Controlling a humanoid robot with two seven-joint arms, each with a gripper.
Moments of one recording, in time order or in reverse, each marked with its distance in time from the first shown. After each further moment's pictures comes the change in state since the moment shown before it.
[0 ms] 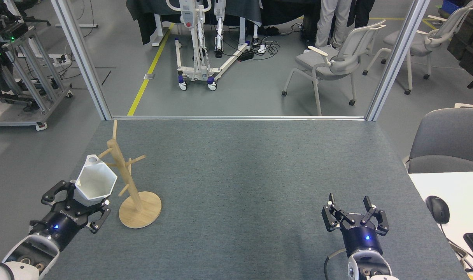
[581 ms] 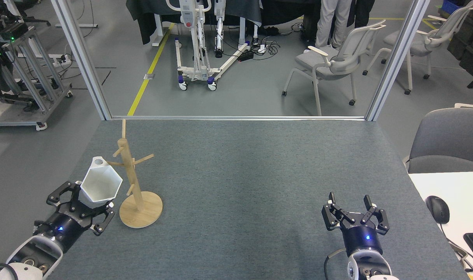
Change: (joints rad) left arm 0.005 0.001 -0.030 -0.018 -0.018 -0.010 0.002; right arm 0.000 0.001 0.000 -0.005 -0.001 0.000 -0.005
